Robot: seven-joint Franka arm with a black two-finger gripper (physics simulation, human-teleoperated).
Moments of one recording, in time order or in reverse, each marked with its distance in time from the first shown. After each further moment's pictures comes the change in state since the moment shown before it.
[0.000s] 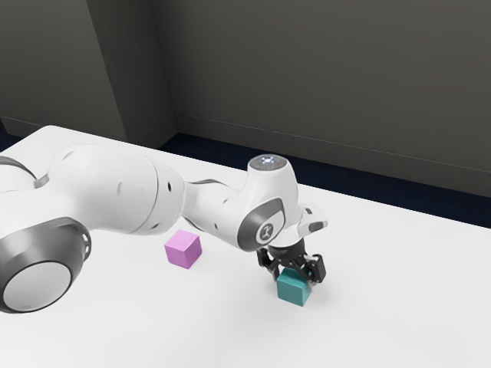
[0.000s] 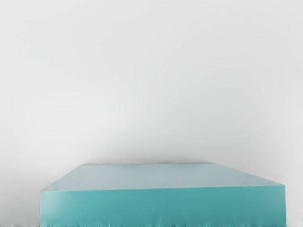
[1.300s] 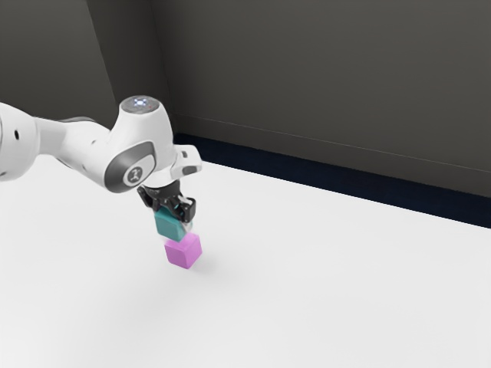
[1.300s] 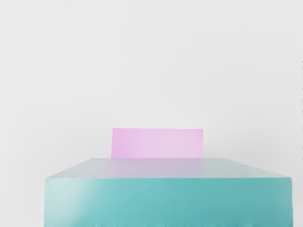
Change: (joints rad) arm 0.230 -0.469 0.132 -0.376 0.464 -0.002 0.069
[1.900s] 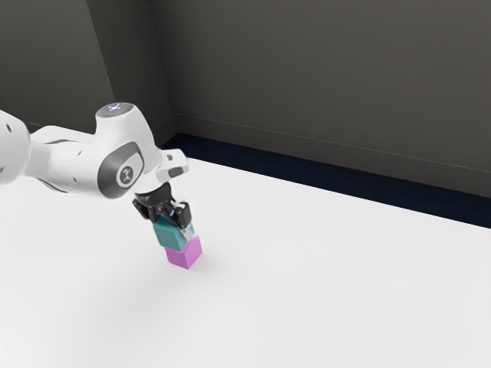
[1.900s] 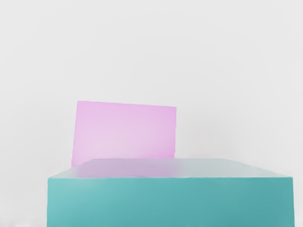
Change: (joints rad) arm 0.040 -0.021 0.004 -0.064 -0.275 0.020 0.211
